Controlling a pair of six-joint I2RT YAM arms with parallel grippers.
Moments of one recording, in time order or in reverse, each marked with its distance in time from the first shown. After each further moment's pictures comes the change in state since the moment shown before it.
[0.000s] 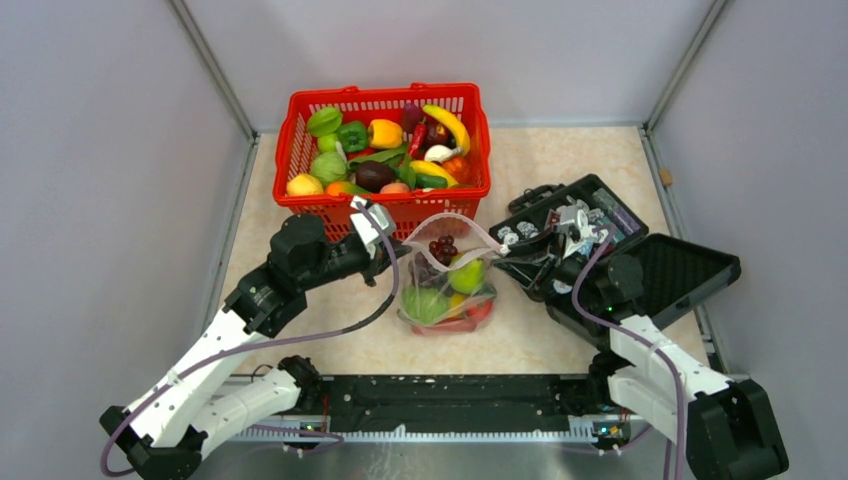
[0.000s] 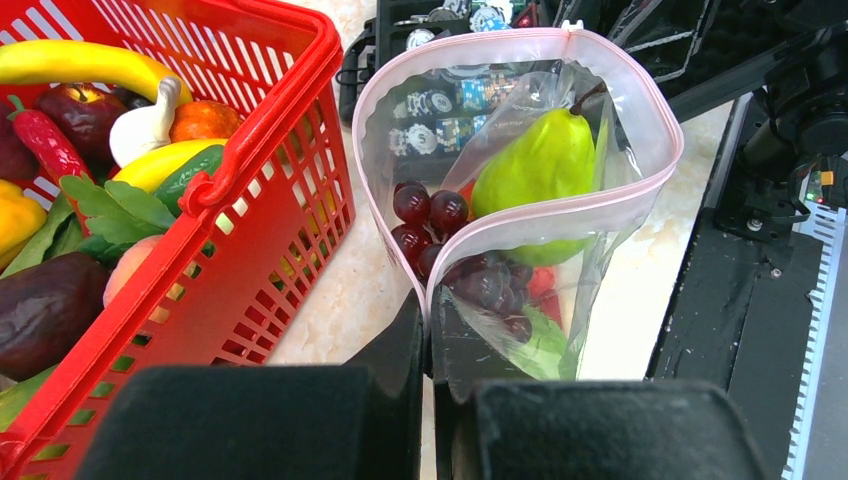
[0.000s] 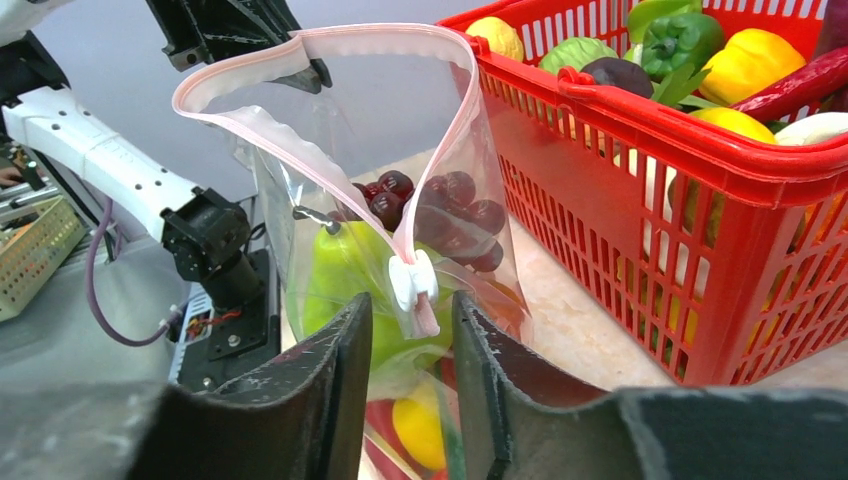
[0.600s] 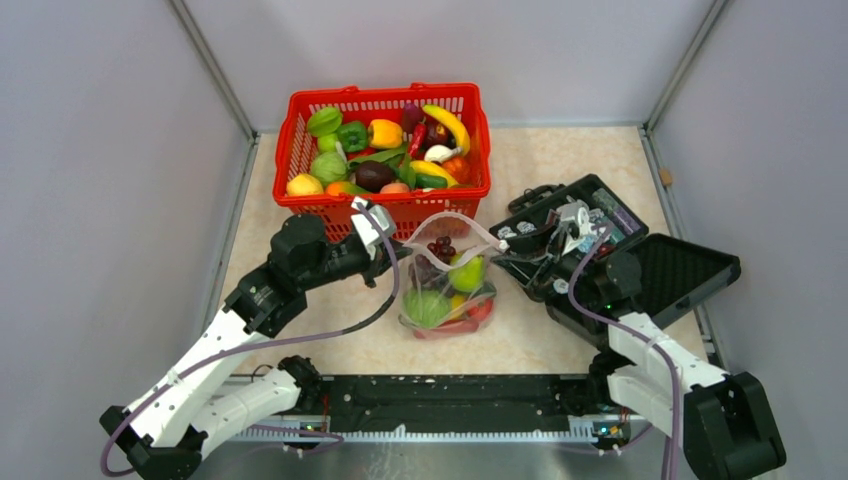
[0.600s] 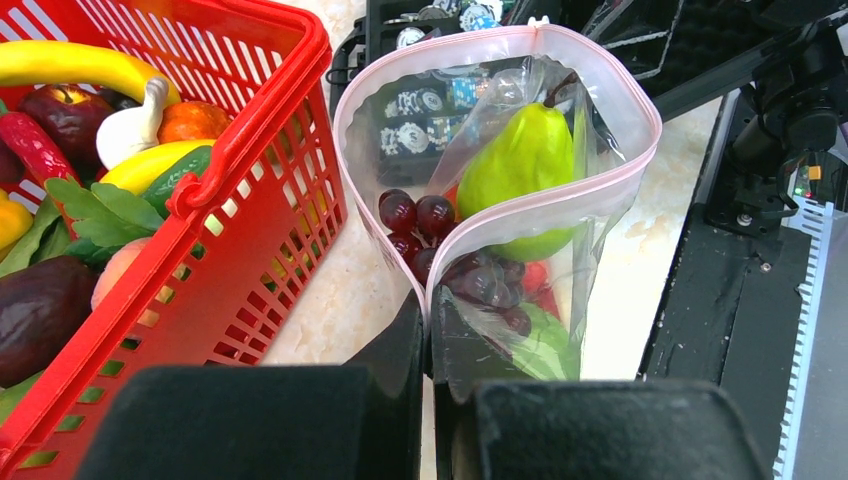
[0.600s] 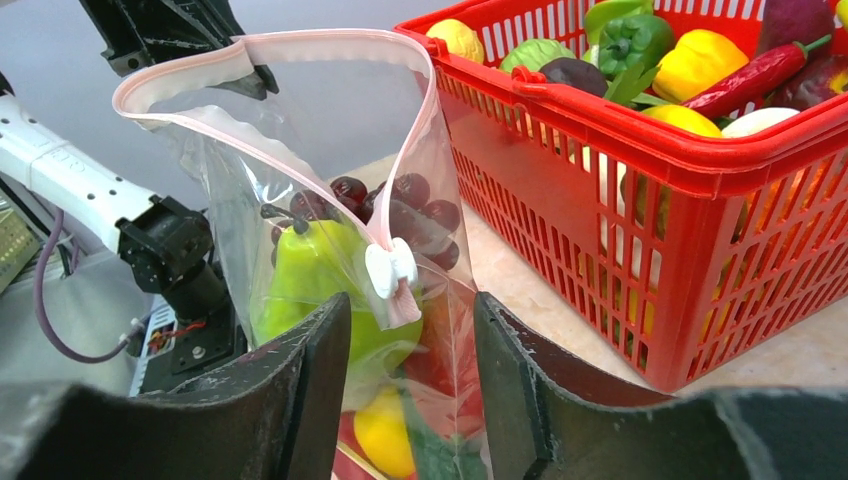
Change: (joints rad) left arm 0.000 0.001 0.000 -0.005 0.016 0.000; right arm -0.013 0.035 0.000 0.018 0.049 -0.034
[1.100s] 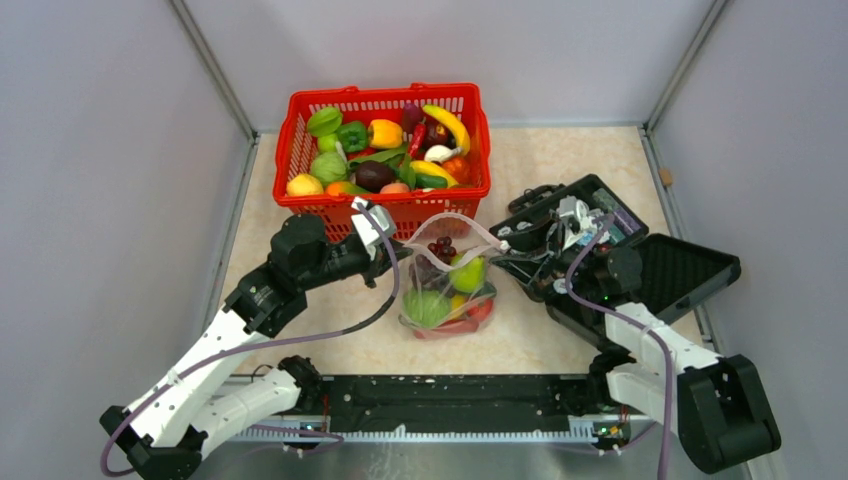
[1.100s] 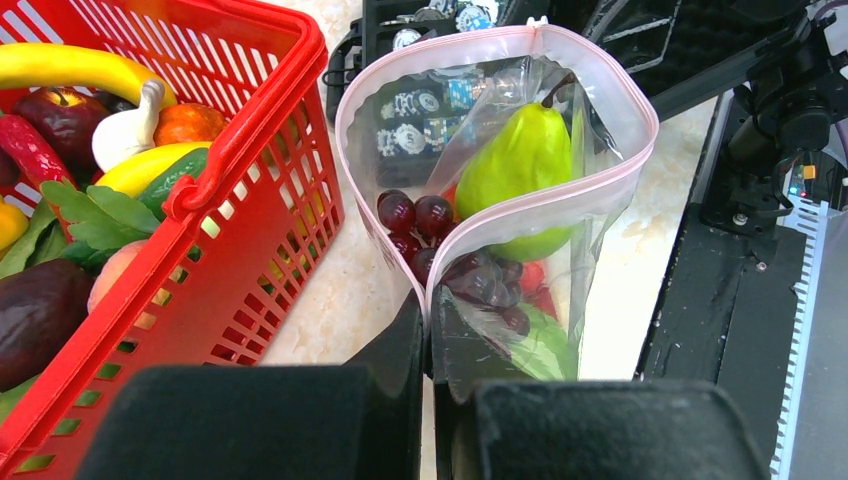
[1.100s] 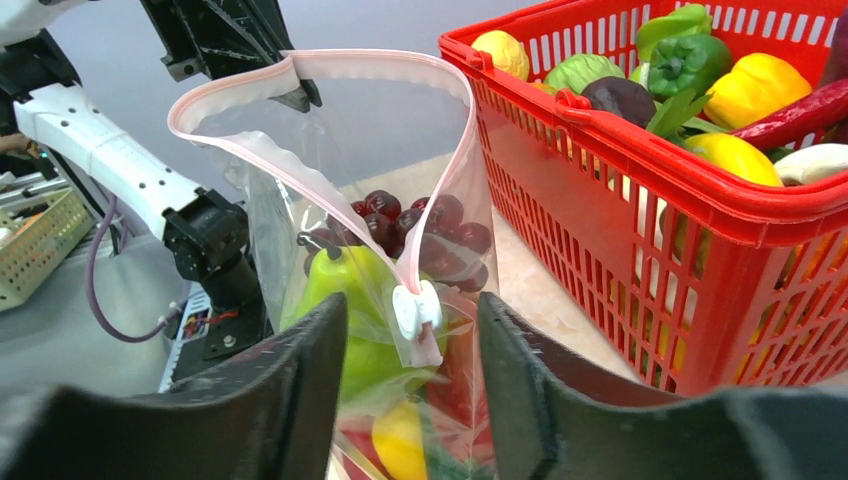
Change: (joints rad) left arm 0.000 0.001 0.001 0.000 0.010 0.000; right arm -0.021 0.086 0.044 0.117 -0.116 0.067
